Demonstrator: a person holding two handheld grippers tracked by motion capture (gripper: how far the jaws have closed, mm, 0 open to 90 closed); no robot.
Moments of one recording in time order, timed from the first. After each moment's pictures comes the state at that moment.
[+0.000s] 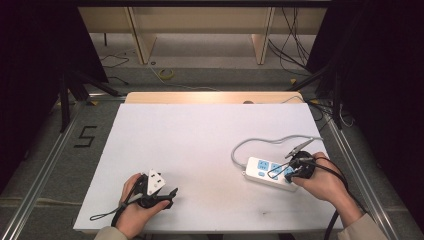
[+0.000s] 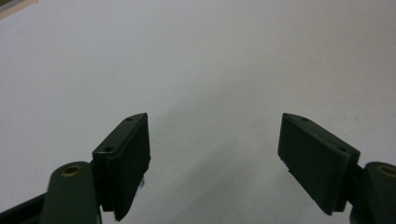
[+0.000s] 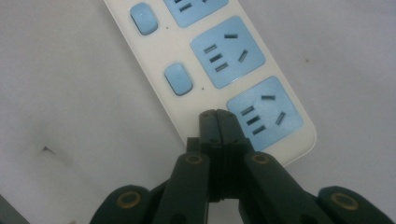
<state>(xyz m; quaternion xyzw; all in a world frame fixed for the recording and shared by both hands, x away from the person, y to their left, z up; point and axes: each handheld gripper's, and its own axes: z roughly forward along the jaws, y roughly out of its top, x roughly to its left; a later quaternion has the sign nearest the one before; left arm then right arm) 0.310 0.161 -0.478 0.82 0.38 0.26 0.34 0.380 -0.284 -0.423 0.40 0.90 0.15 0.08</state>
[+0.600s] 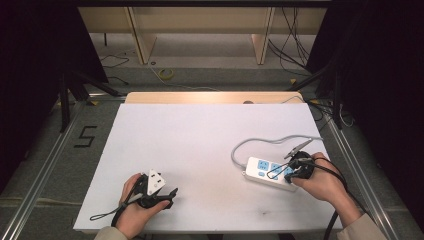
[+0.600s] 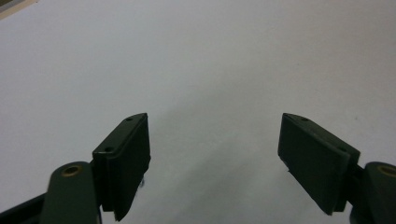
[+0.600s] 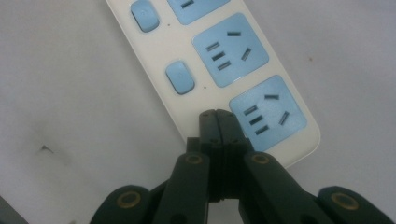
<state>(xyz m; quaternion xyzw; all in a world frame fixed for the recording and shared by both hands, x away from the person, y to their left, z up) 0.310 0.161 -0.478 0.82 0.38 0.26 0.34 0.380 -0.282 -0.425 0.40 0.90 0.15 0.07</state>
